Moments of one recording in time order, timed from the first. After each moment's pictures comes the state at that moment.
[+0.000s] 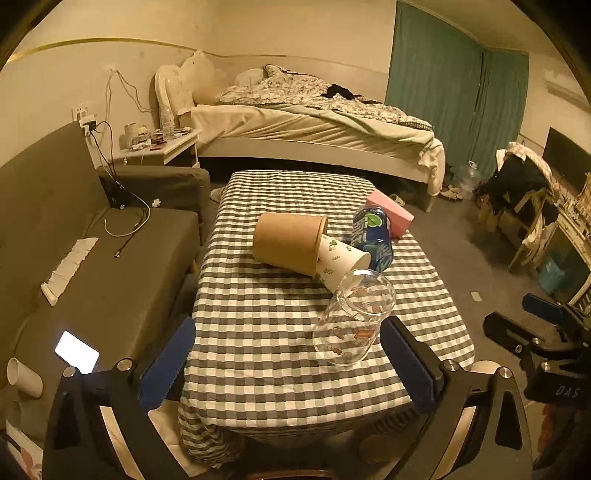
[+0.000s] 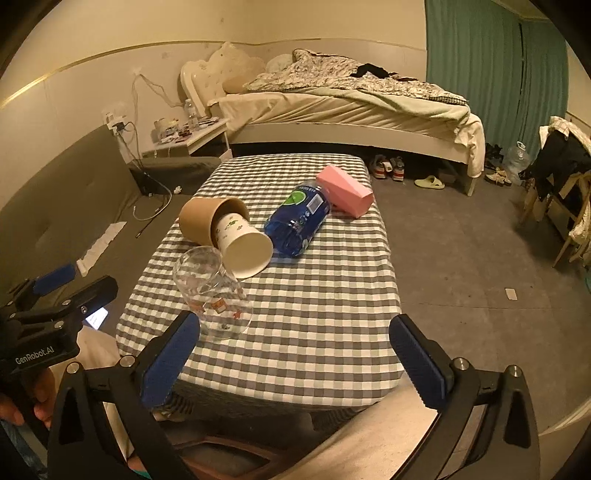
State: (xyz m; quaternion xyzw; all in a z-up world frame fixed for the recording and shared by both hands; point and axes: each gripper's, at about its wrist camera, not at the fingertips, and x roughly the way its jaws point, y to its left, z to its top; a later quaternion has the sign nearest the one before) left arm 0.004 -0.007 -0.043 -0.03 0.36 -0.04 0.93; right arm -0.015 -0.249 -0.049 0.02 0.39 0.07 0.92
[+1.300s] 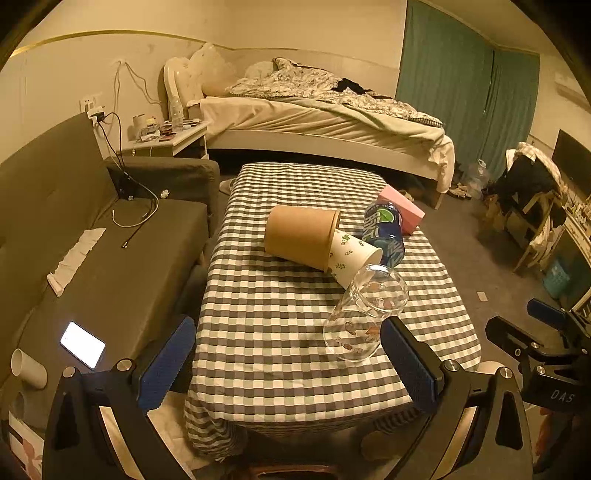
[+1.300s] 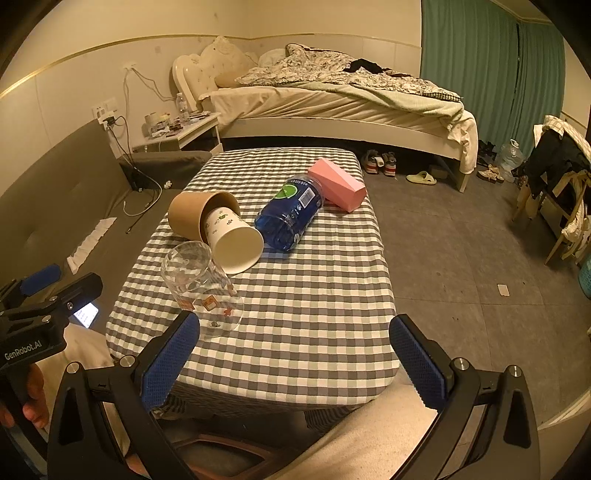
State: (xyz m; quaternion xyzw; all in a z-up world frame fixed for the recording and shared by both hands) left arm 0.007 -0.001 -0.046 -0.04 0.37 -0.02 0.93; right arm -0.011 -0.248 -0.056 0.01 0.40 0.05 0.92
